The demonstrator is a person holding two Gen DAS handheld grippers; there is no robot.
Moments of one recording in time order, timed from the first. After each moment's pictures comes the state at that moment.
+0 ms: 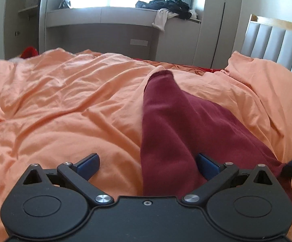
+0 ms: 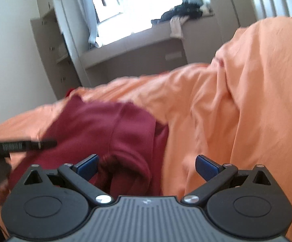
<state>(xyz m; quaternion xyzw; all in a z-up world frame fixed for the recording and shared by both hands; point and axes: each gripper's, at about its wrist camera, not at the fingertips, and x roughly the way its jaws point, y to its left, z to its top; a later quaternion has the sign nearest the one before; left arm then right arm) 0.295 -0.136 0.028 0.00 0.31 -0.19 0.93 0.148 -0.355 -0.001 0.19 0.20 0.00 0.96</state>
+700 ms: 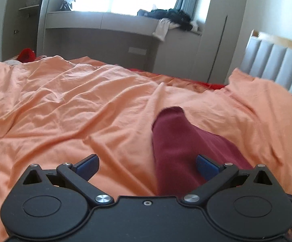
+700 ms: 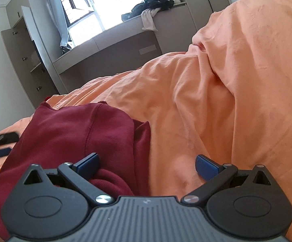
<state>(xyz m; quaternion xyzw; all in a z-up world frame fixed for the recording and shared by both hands) 0.350 -0.131 0.056 -0.02 0.29 -0.20 0.94 0.189 -0.359 -0.025 0.22 0.24 -0.06 0.94</state>
